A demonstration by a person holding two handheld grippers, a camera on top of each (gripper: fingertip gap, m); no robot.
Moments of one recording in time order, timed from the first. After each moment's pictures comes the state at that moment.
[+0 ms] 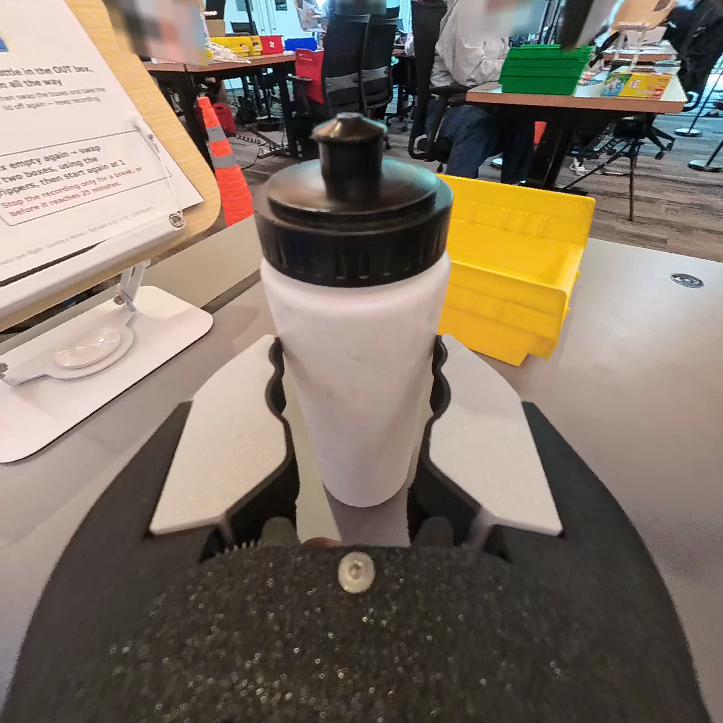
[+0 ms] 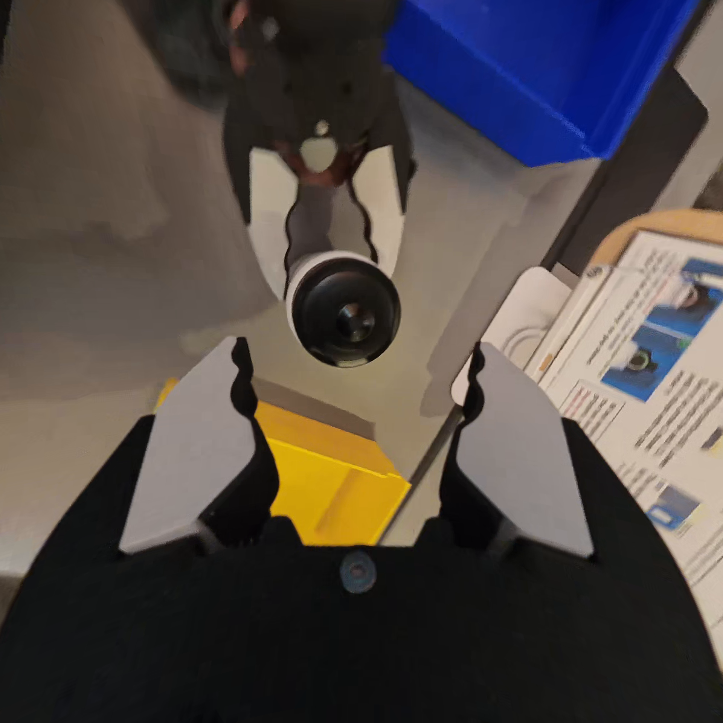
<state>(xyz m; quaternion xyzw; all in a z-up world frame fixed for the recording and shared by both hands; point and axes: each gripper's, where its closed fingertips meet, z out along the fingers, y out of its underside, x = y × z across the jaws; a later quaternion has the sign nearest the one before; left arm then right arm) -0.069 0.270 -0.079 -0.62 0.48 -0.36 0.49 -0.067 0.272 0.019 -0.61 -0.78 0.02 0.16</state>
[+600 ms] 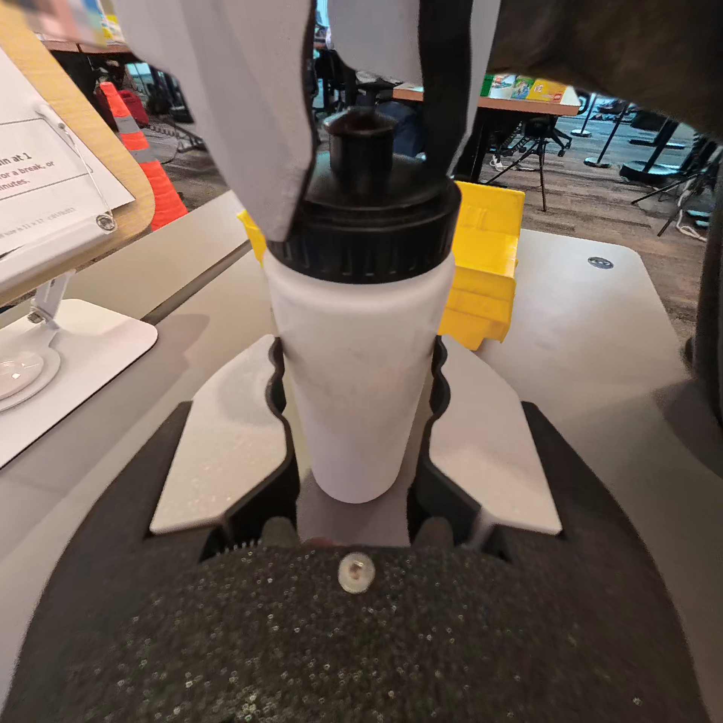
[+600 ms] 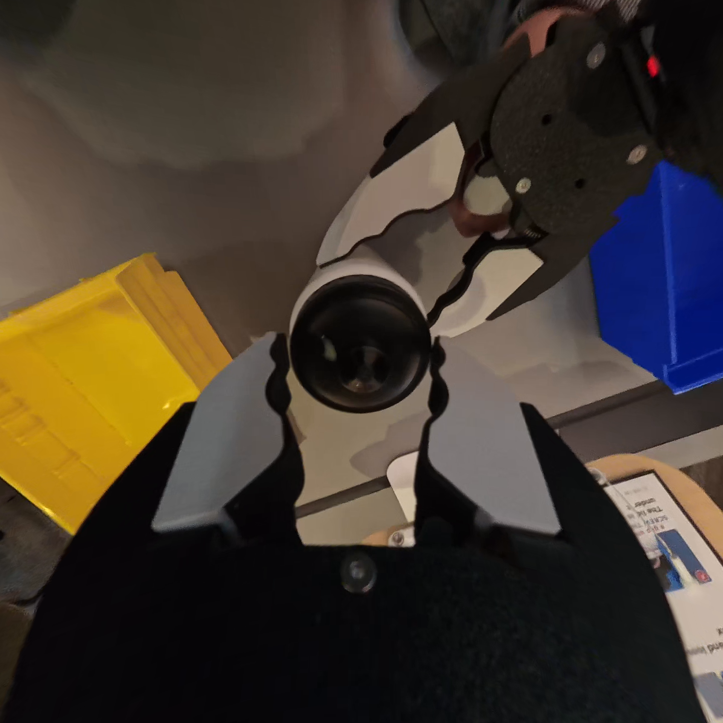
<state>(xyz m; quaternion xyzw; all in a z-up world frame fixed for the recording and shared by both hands) -0.067 0.261 -0.081 -0.59 0.53 -0.42 0.44 -0.071 0.263 -0.028 -0.32 -0.94 0.07 0.05</state>
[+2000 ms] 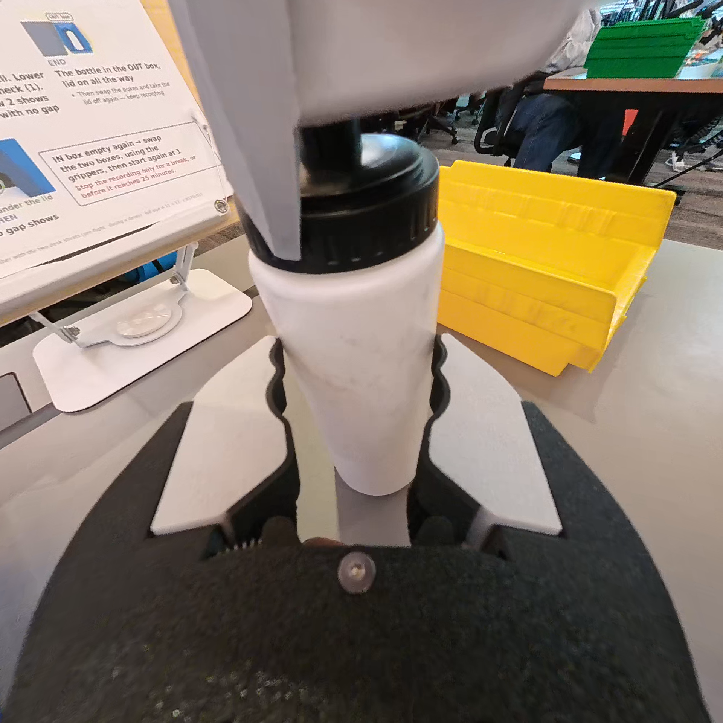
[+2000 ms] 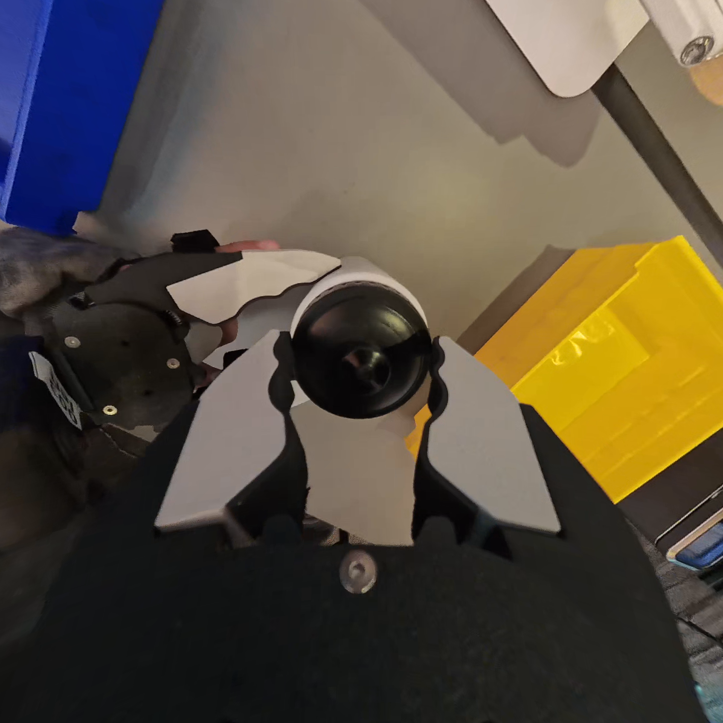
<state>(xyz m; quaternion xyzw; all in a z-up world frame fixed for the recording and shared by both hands) -0.071 0.270 -0.086 -0.66 0.44 -0.30 0.53 -0.075 0.277 -0.028 -0.98 -0.19 -0.01 0.09</state>
